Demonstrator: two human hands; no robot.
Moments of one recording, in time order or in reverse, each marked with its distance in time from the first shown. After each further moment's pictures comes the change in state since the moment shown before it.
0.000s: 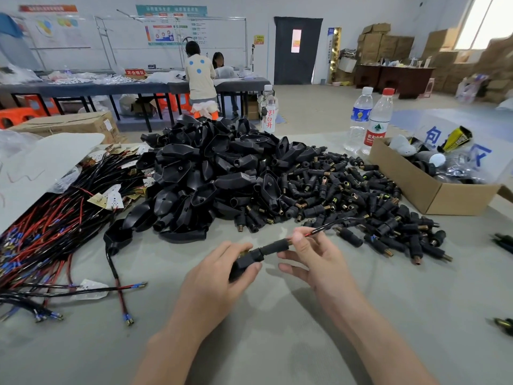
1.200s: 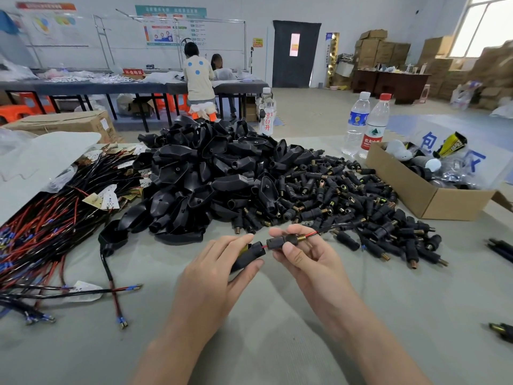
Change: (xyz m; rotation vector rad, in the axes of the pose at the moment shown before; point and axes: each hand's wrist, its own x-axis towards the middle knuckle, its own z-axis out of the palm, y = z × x) left_hand 0.003 0.015 -0.004 0.108 0.249 0.202; right_hand -0.008 -0.007 0.006 0.164 -0.200 -0.091
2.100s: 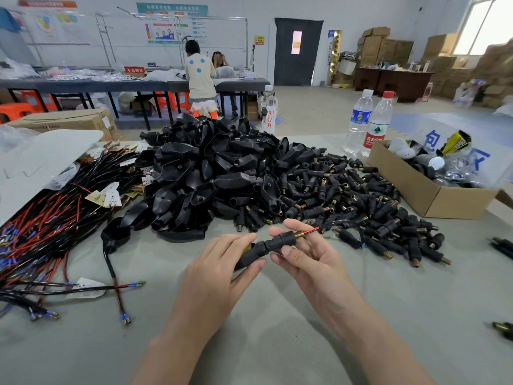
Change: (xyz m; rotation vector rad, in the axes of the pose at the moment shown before) left_hand -0.001 -0.002 0.002 0.038 0.006 0.035; right_hand -0.001 0.000 -0.002 0.012 -0.053 0.052
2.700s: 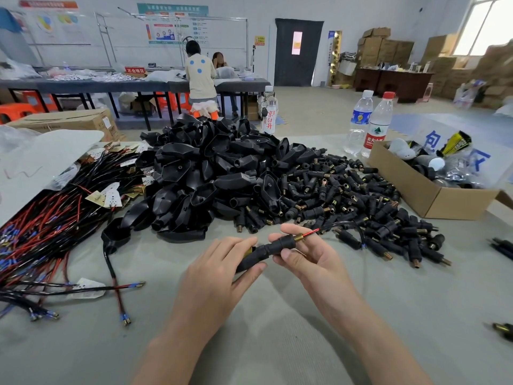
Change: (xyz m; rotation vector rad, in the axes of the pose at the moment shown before) left_hand -0.001 -0.005 0.003 0.025 -0.055 -0.008; right_hand 0.003 0.006 -0.008 -0.215 0.003 -0.054
